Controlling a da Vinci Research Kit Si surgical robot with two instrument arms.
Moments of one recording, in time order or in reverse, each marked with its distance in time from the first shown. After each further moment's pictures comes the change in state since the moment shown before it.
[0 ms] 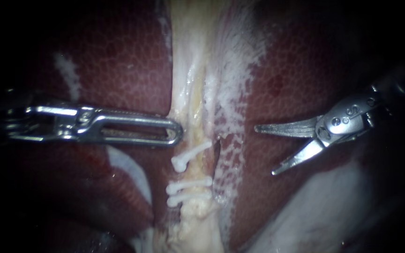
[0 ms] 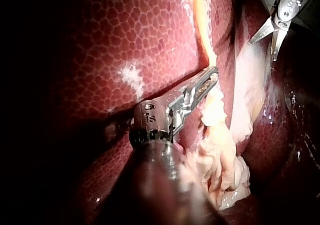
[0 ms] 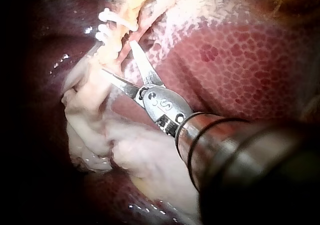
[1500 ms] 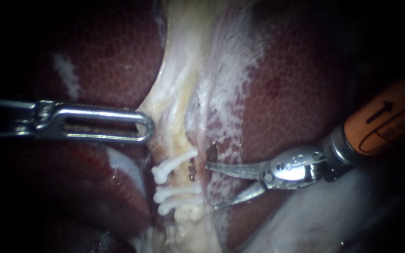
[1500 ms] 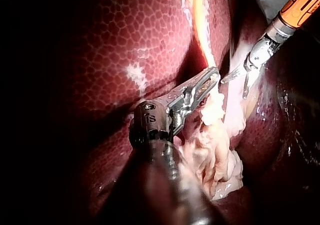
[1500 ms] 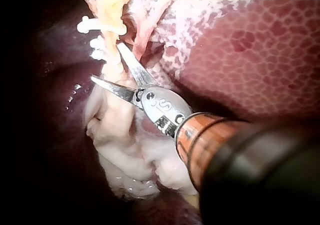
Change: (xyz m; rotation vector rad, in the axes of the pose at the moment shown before) right arm -0.006 -0.005 0.011 0.208 -0.096 0.169; left arm -0.004 -0.004 -0.006 0.025 -0.013 -0.025
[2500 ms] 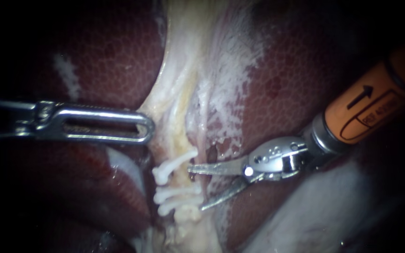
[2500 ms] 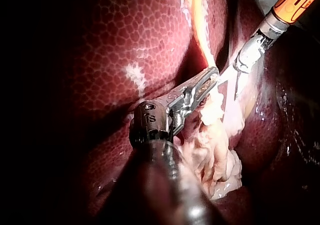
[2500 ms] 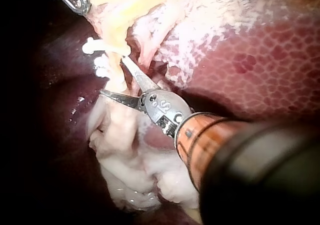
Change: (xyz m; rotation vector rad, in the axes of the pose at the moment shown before) right arm 0.001 0.002 0.001 0.052 -0.162 -0.016; left arm 0.000 0.000 0.000 -0.002 -0.001 -0.001
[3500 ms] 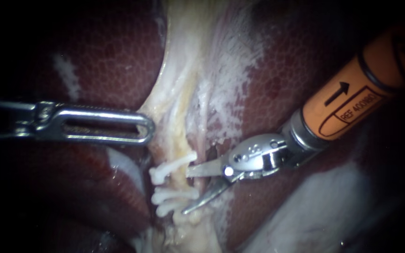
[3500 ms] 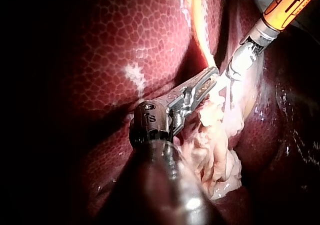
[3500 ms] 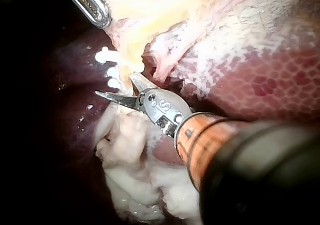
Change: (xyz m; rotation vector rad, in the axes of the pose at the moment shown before) right arm 0.003 0.001 0.004 0.090 0.120 -0.052; left arm 0.000 0.000 0.000 0.000 0.000 0.001
